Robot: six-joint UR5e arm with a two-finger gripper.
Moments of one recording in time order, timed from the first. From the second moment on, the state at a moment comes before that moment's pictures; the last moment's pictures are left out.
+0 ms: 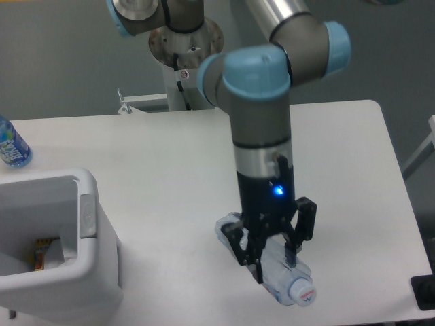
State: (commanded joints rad) arm 2.33 -1.97 -1.16 -0.71 1.44 -0.07
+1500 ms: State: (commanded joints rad) arm 1.98 -1.94 -1.20 -0.67 1.45 -0.07
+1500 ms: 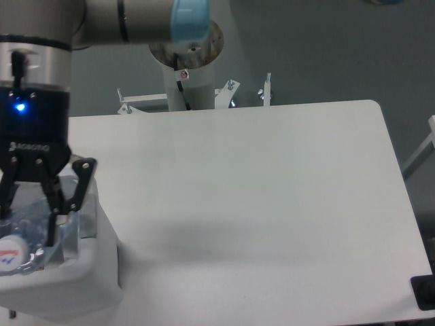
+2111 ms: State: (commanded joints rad) arm 1.95 -1.94 -1.29 -0.67 1.45 -0.07
